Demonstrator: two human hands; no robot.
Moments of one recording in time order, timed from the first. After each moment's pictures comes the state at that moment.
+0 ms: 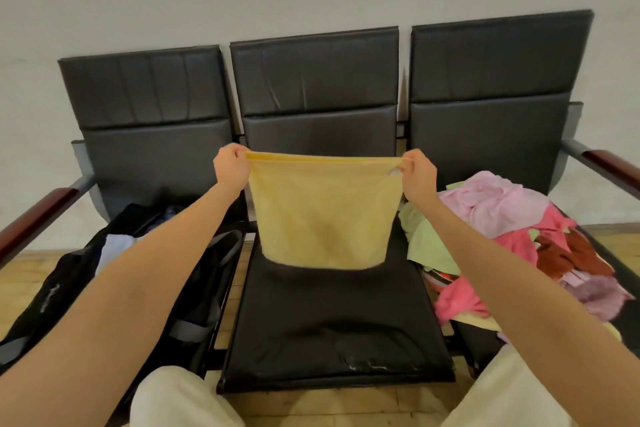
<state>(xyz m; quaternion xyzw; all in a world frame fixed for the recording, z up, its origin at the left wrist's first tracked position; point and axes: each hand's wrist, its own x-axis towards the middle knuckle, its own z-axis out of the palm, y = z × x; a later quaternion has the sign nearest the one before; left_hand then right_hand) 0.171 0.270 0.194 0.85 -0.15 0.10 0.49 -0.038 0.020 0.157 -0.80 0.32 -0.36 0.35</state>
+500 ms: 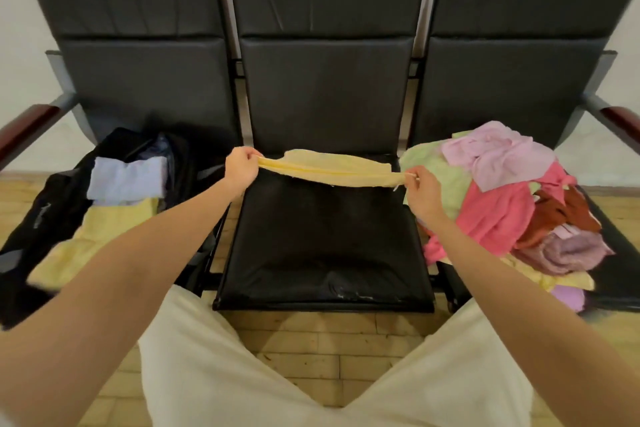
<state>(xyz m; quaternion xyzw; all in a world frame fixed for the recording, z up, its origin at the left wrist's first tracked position) 0.145 0.300 0.070 0.89 -0.15 -0.04 0.42 -0.092 0.041 0.039 -0.84 0.33 -0.26 0.35</state>
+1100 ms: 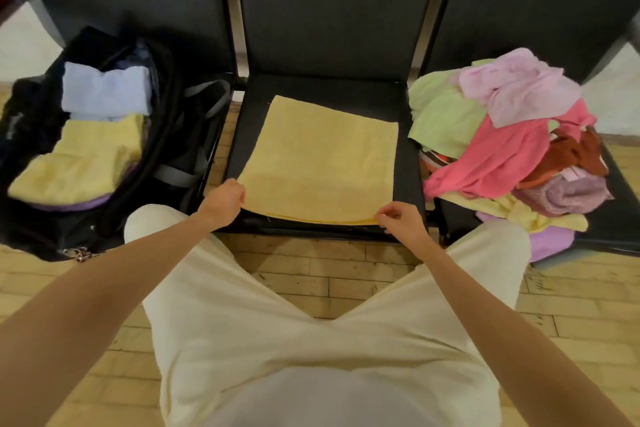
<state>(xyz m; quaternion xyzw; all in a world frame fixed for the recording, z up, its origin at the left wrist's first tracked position) 0.044 0.421 -0.063 0.93 -0.32 -0.18 0.05 -0.190 0.131 -0.066 -0.79 0.38 0.00 0.48</state>
